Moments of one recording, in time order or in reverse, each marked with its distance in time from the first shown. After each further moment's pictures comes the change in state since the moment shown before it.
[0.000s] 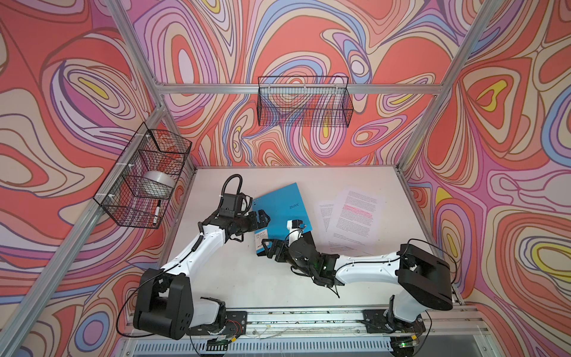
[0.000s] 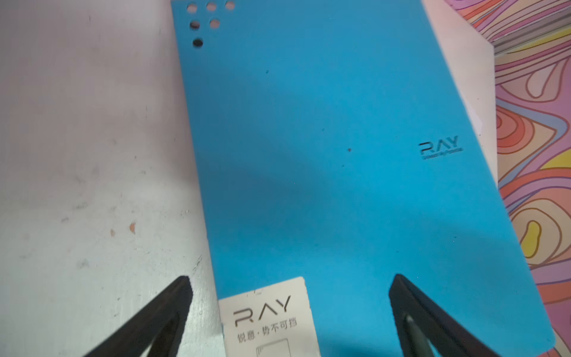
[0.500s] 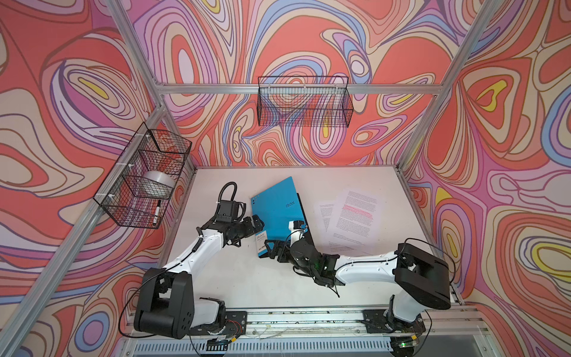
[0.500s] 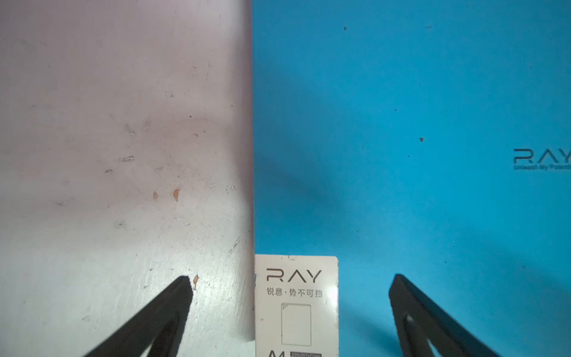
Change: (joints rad) left arm 0.059 -0.001 -0.061 0.027 -0.028 -0.070; right arm -0.015 0.003 -0.016 0.020 0.004 -0.056
